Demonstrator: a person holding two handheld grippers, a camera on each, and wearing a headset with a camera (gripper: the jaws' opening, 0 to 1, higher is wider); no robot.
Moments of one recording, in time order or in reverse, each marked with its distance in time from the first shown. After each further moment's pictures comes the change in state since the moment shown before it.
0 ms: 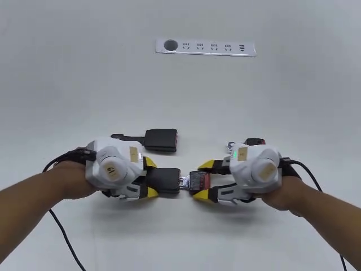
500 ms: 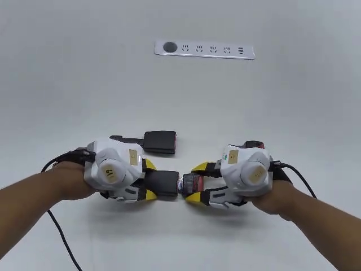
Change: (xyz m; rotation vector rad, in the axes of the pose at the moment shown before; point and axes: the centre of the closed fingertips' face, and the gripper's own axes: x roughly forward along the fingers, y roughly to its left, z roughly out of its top) left arm 0.001 0.000 0.000 0.034 0.001 -0.019; right arm 0.012 0.003 0.008 -0.005 0.020 0.002
